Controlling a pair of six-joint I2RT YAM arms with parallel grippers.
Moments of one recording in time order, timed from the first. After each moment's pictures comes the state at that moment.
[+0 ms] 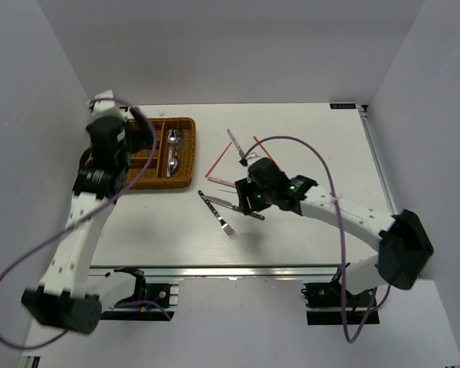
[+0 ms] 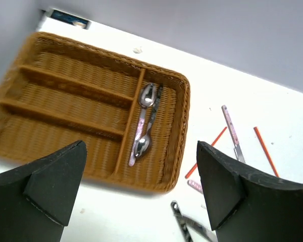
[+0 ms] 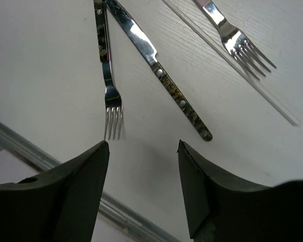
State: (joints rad) left arm -0.19 1.22 1.31 -0.44 -0.31 -0.33; right arm 0.84 1.37 1.03 -0.50 0.01 0.35
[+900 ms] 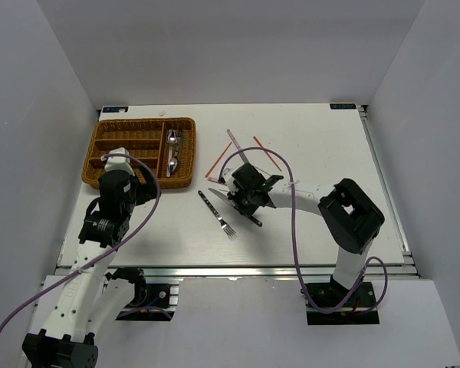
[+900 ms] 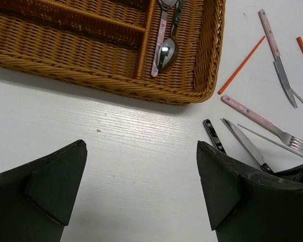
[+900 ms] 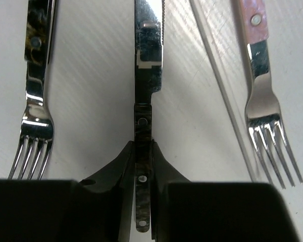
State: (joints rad) left arm -0.19 0.74 0.76 -0.49 -0.24 -0.34; right arm 0.83 1.83 1.11 -0.32 -0.06 -0.11
